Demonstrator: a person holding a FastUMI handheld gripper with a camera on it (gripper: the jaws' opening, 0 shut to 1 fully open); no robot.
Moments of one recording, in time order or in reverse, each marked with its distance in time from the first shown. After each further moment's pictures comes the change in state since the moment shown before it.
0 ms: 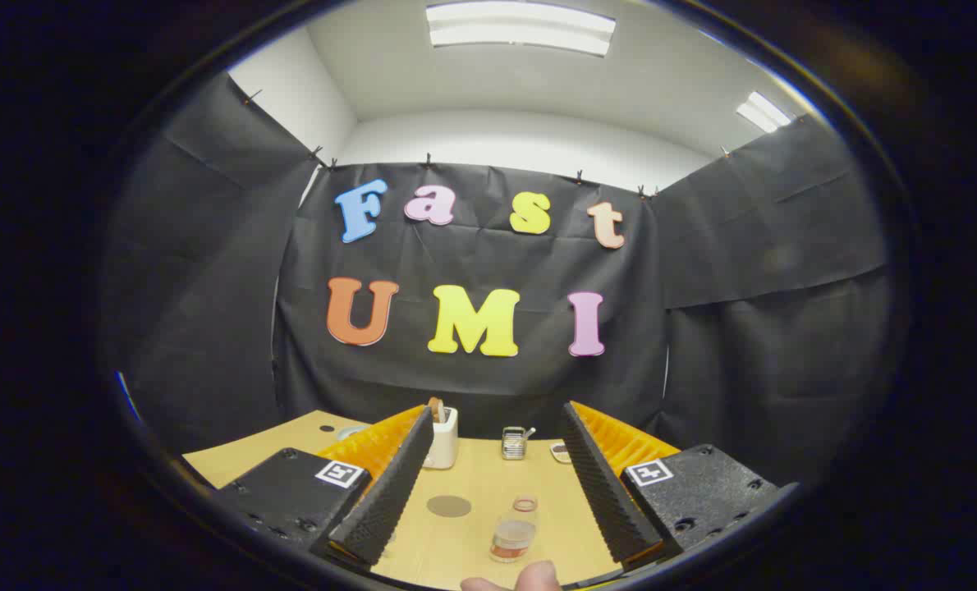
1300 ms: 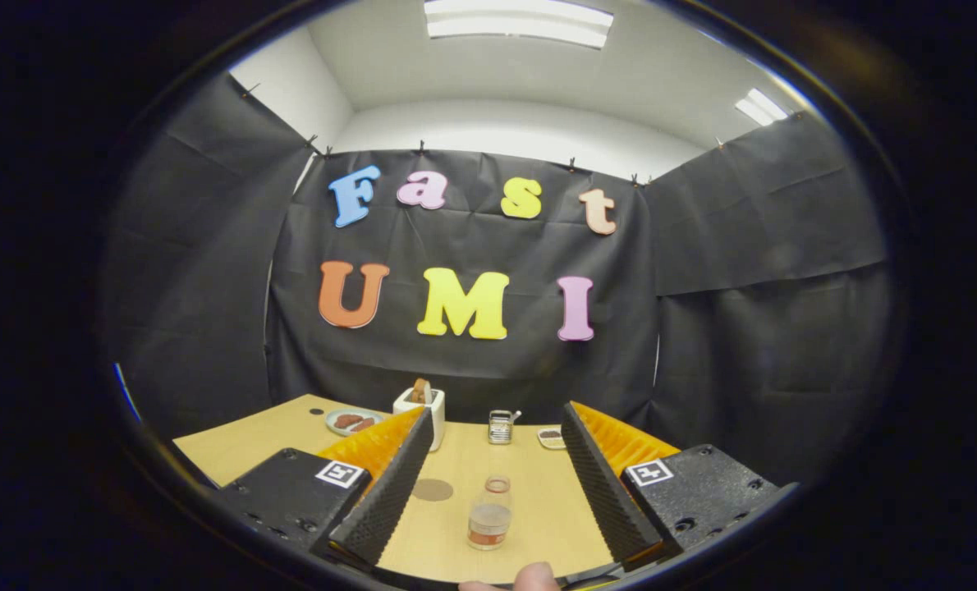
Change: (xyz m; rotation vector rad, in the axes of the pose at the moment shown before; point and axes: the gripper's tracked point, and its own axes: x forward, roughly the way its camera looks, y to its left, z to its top) arm -0.008 -0.036 -0.041 -0.028 0.059 -0.023
